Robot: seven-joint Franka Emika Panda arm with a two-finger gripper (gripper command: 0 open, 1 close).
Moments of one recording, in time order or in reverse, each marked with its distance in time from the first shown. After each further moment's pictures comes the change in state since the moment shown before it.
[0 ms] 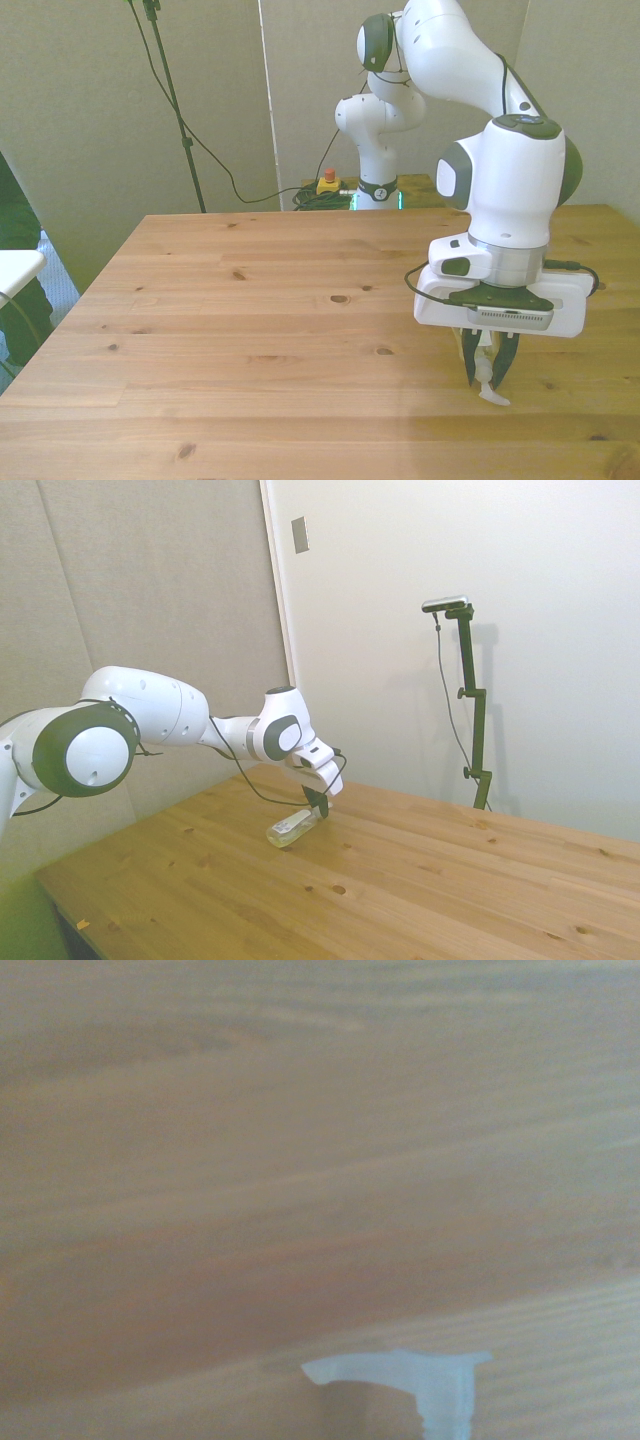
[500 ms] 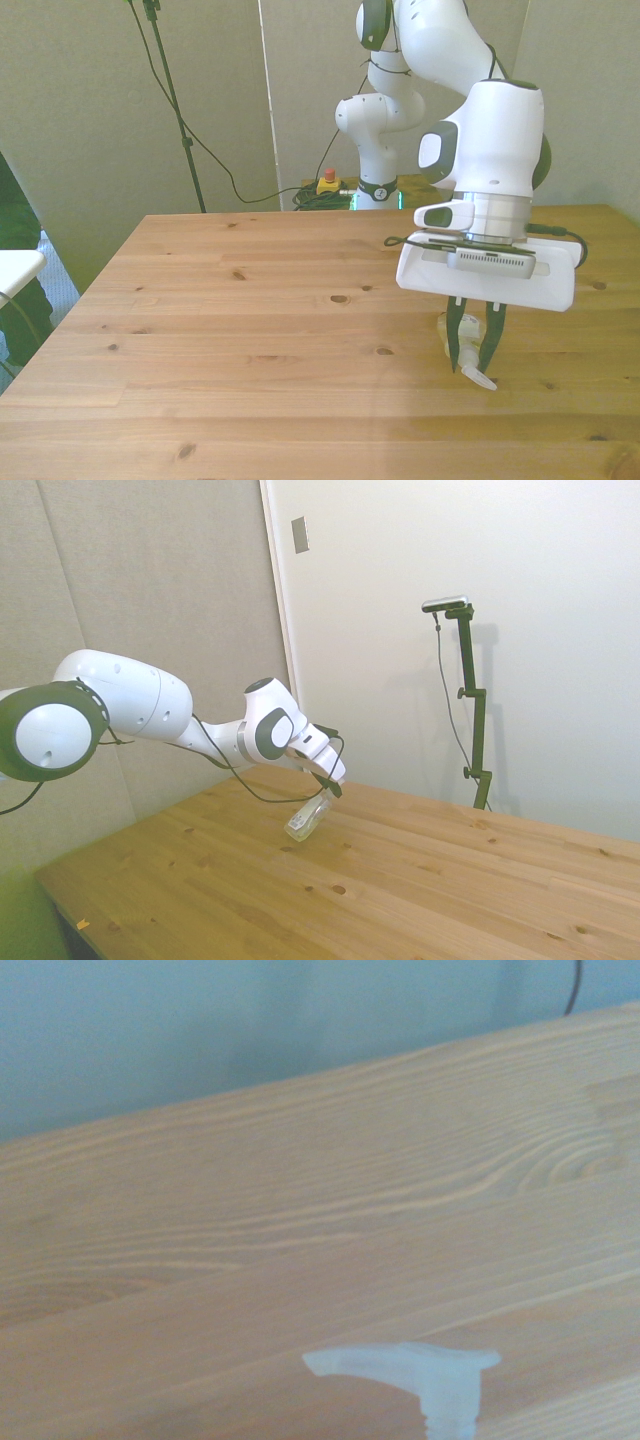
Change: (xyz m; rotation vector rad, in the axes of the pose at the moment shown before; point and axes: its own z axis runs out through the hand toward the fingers) arm 0.009 0.023 -0.044 0.155 0.235 0.079
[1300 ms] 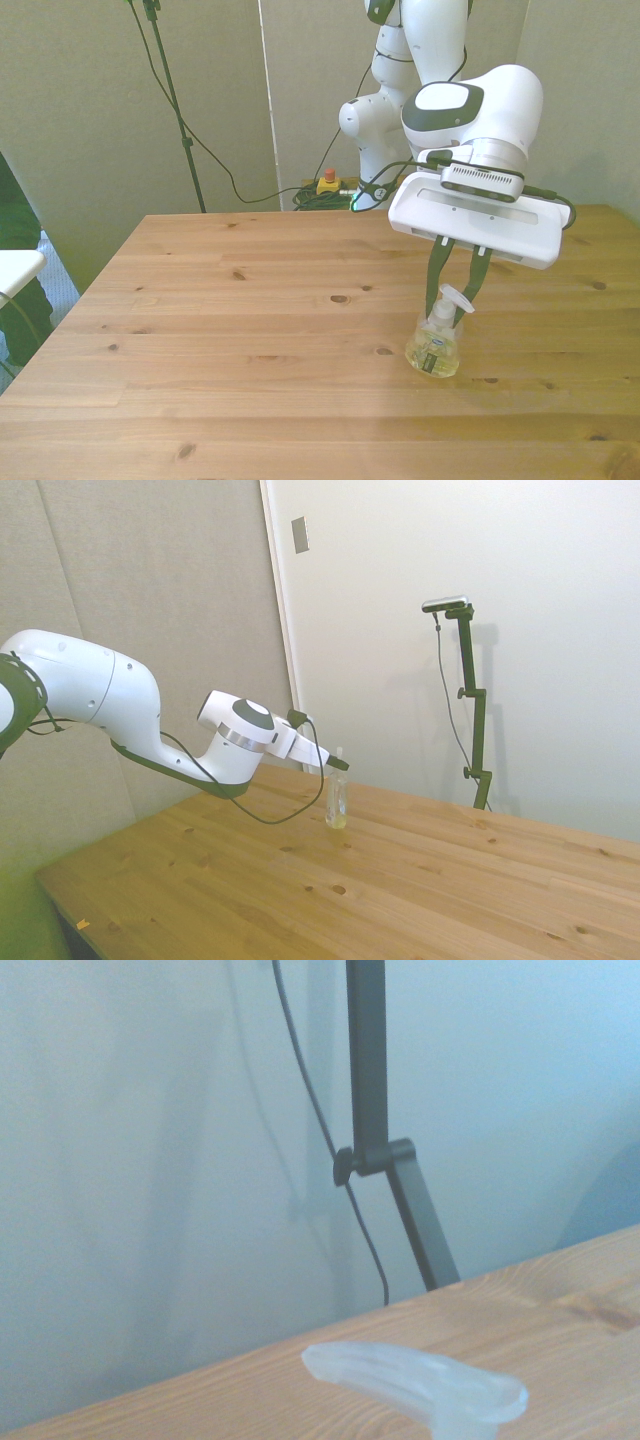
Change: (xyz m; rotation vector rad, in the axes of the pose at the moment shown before) arm -0.020 0.027 -0.049 0.219 0.430 0.098
